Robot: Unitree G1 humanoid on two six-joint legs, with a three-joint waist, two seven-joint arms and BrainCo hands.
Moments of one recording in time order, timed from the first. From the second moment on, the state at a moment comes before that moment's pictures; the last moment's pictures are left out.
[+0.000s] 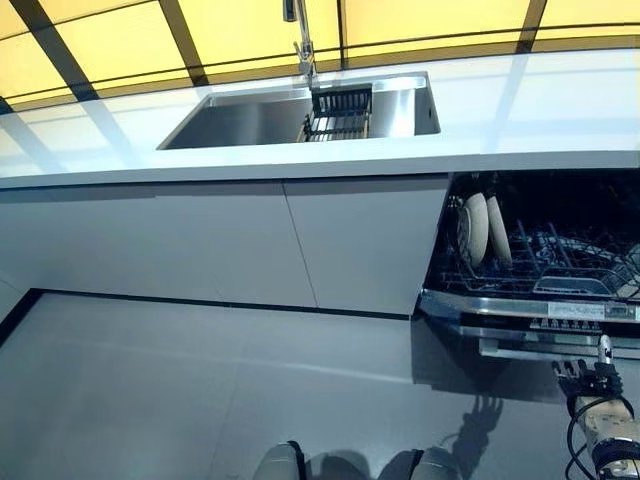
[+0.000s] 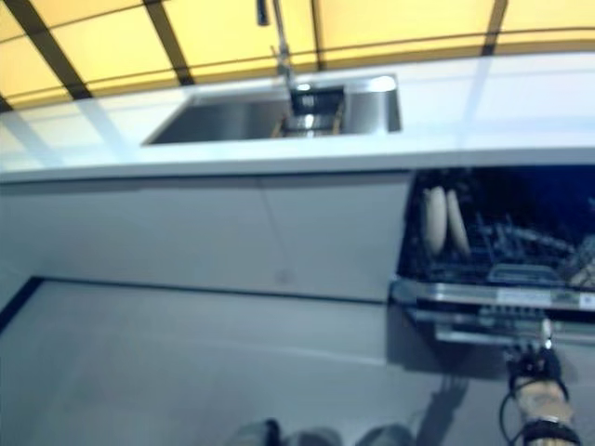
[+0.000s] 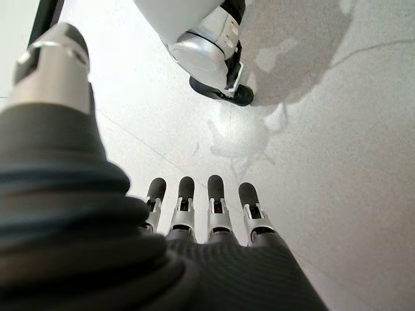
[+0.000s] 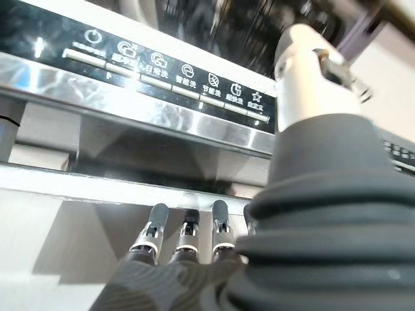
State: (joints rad) left arm 0.07 0.27 -0.10 1.11 -0.60 0.03 0.04; right arm -0.38 -0.67 -0.25 1.01 1.64 0.01 -0.07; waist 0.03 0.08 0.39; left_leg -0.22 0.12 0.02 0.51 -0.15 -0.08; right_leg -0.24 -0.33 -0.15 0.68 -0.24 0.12
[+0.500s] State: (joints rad) left arm 0.07 0.30 -0.10 1.11 -0.58 0.03 0.02; right arm -0.70 -0.73 -0.21 0.86 1.63 0.01 0.10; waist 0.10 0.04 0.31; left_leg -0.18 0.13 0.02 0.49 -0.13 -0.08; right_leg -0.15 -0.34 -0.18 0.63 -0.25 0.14
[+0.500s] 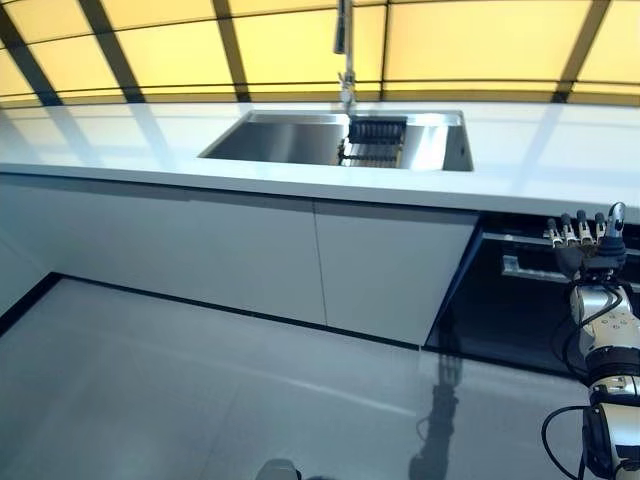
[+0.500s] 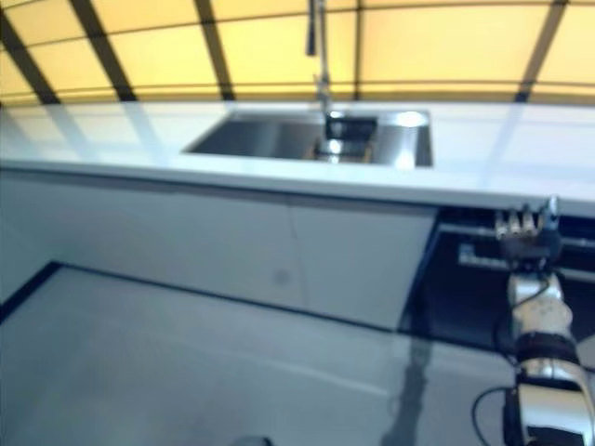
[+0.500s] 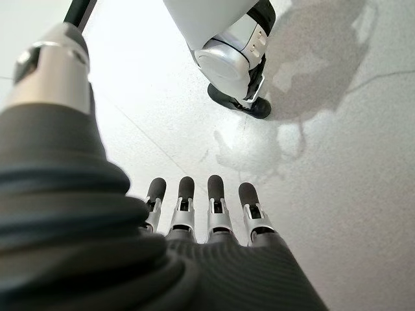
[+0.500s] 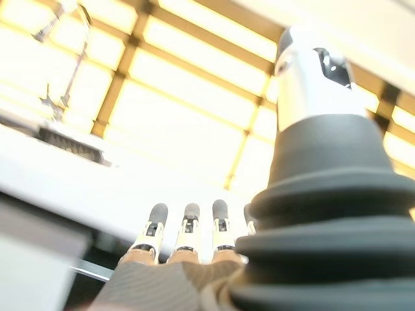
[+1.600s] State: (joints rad) left arm 0.01 0.27 -0.10 1.21 -0.56 -0.01 -0.01; right arm -0.08 -0.29 -0.02 1.18 1.02 0.11 0.28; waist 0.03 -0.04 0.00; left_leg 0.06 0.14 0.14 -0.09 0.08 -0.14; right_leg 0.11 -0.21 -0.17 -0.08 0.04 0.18
